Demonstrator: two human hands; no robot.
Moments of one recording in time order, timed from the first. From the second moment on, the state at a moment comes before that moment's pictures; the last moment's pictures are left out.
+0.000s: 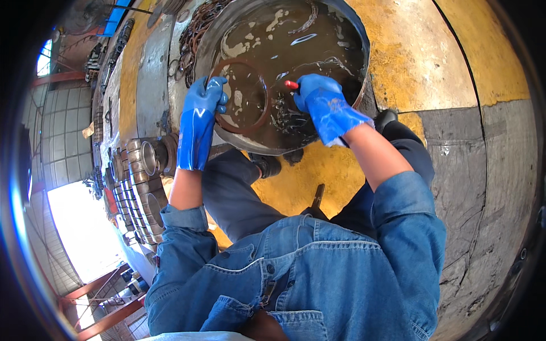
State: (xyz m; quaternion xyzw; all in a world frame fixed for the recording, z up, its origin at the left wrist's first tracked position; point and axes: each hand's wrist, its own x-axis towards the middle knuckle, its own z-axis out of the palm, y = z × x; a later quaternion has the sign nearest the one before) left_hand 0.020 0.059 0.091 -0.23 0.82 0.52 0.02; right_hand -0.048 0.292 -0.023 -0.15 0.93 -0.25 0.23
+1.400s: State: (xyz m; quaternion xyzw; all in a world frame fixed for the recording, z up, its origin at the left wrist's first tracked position) left_hand -0.014 0.047 0.033 -0.21 0.80 0.55 0.11; right_hand -0.067 0.254 -0.006 -0.34 0.86 -0.38 -0.08
